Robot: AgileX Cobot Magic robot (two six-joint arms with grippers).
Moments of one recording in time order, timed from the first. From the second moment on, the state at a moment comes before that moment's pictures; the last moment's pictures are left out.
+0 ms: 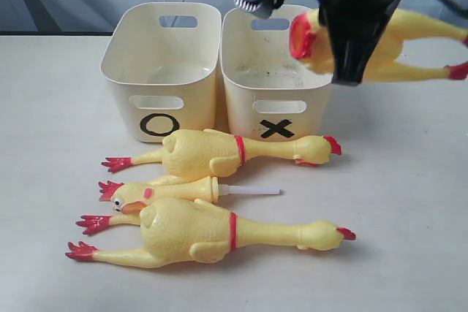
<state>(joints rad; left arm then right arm) 0.03 0.01 0.00 0.00 0.25 -0.01 0.84 1.51 -1.45 -0.56 1.22 -0.47</state>
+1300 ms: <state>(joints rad) 0.03 0.01 0.00 0.00 0.25 -0.01 0.62 1.65 -1.45 -1.01 0.31 0.78</state>
